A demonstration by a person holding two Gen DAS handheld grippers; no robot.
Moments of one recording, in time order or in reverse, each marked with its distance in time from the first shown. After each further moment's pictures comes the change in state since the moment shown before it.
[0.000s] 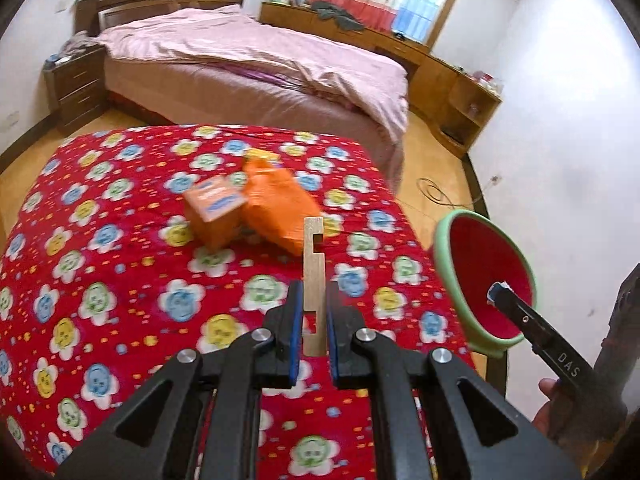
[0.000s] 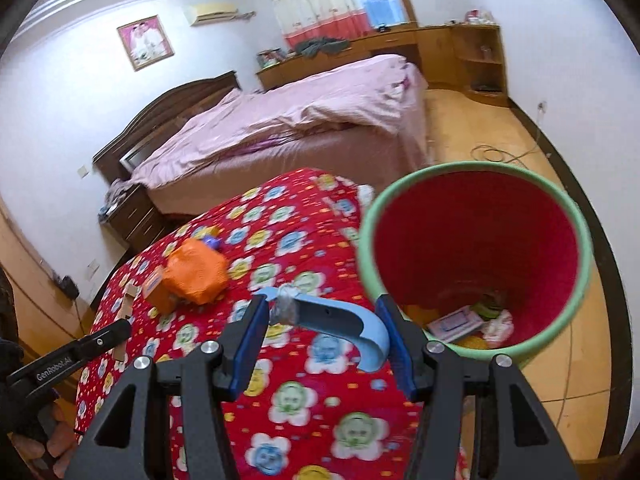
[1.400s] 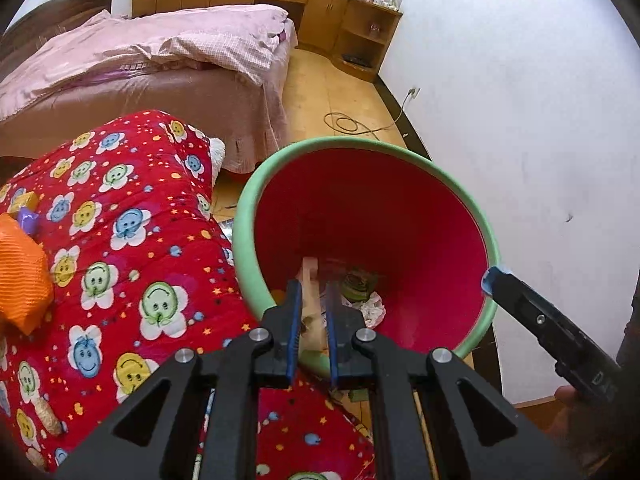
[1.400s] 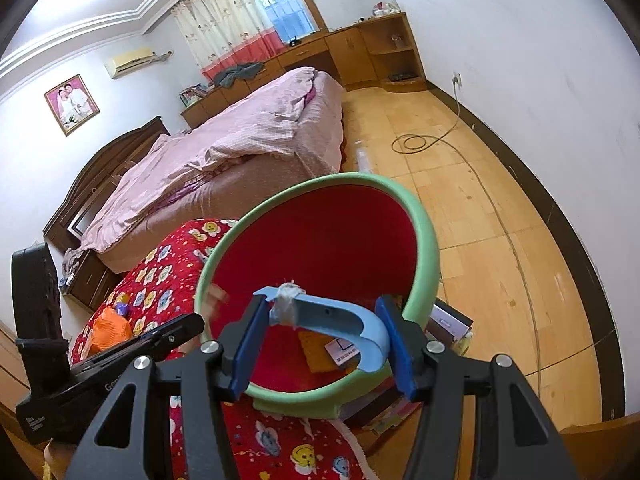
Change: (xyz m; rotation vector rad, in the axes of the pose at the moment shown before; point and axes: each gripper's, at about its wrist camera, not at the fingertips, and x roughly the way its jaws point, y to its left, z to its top) left arm 0.139 -0.183 -0.004 0.330 0.183 -0.191; right arm -0.023 -0.142 0.013 0.234 -0.059 -0.151
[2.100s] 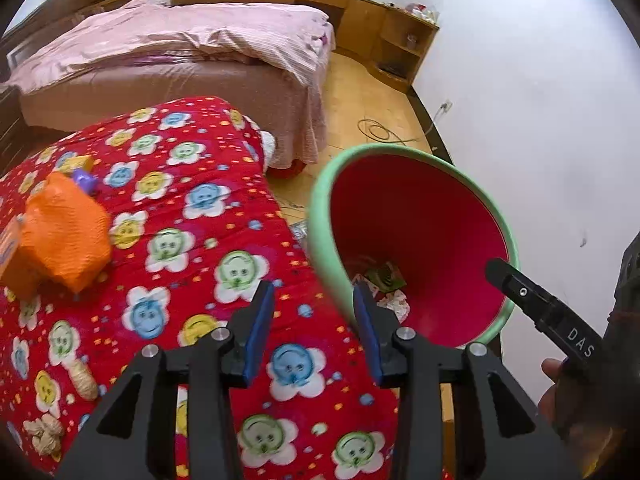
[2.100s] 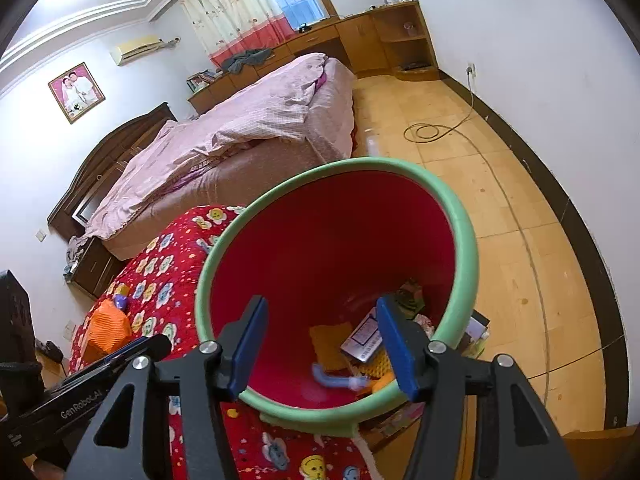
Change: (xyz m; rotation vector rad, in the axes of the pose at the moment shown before) left arm -0.039 0.038 -0.017 -0.113 -0.026 0.081; right arm 0.024 0.010 0.002 -0.024 0.048 0.034
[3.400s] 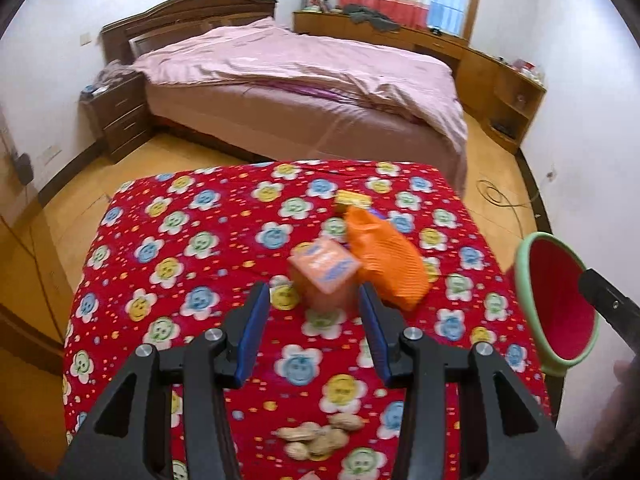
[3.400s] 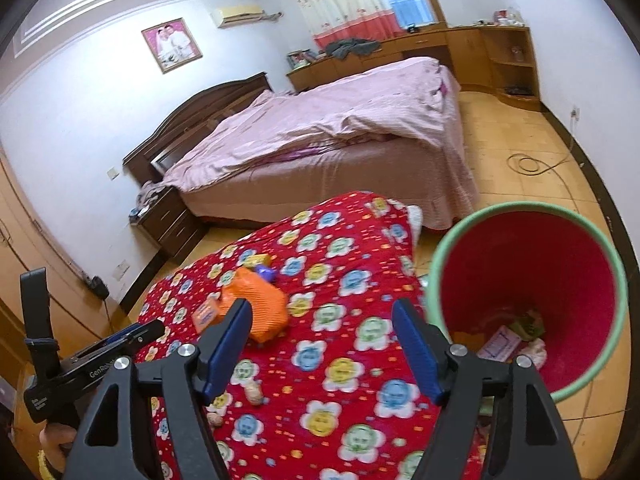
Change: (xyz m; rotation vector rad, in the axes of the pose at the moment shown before) left arm -0.136 0.186 -0.017 -0.200 -0.148 0.355; right arm -0.017 0.193 -0.014 -0.241 0.041 0.246
